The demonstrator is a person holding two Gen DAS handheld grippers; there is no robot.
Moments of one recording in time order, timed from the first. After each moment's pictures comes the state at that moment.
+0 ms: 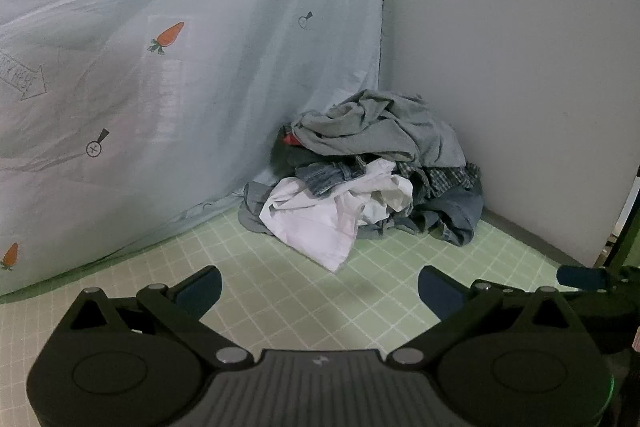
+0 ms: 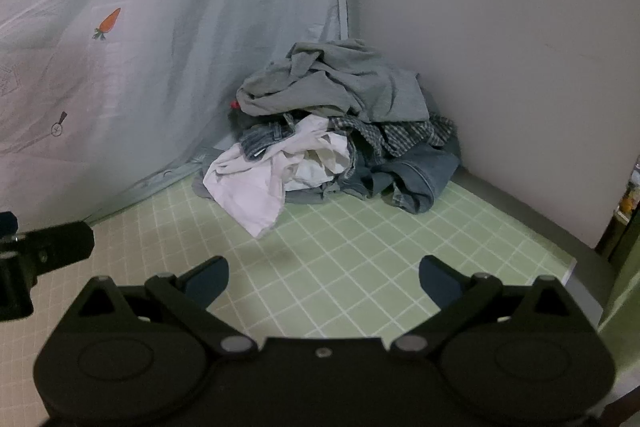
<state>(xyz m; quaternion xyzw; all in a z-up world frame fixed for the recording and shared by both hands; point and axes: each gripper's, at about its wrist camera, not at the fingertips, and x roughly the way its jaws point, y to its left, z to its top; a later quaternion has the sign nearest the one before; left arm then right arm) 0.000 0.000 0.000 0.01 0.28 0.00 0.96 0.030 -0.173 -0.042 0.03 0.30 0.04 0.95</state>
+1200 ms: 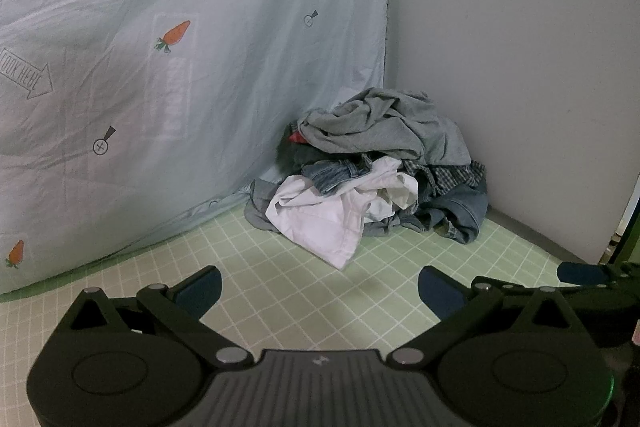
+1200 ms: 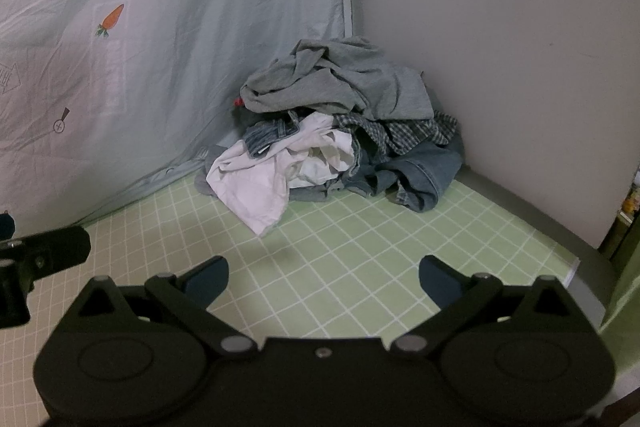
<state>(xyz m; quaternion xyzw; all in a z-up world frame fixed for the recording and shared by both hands) -0.001 0.011 0.002 0.01 0.27 0.00 0.96 0.031 -0.172 -0.044 0.03 0.31 0.04 0.95</state>
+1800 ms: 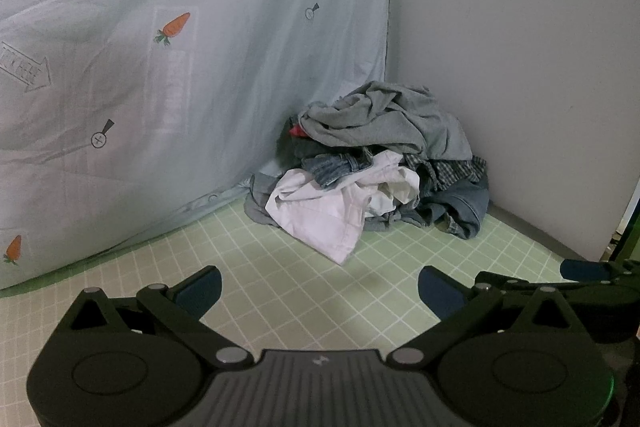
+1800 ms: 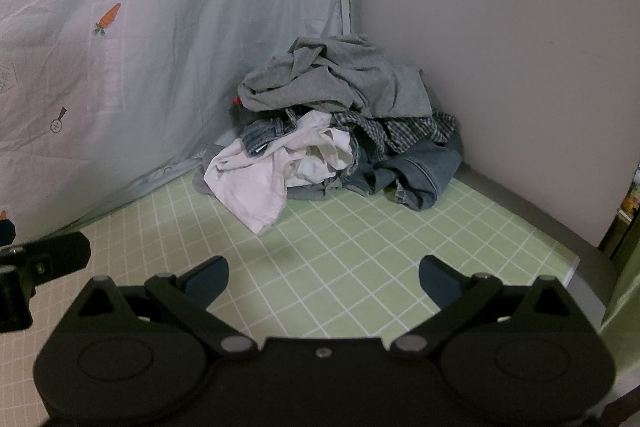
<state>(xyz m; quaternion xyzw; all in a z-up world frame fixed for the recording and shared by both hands) 0.001 0.014 -0.001 0.01 0.28 0.00 0.96 0.032 -0.172 -0.045 0.03 0.31 0.04 0.95</state>
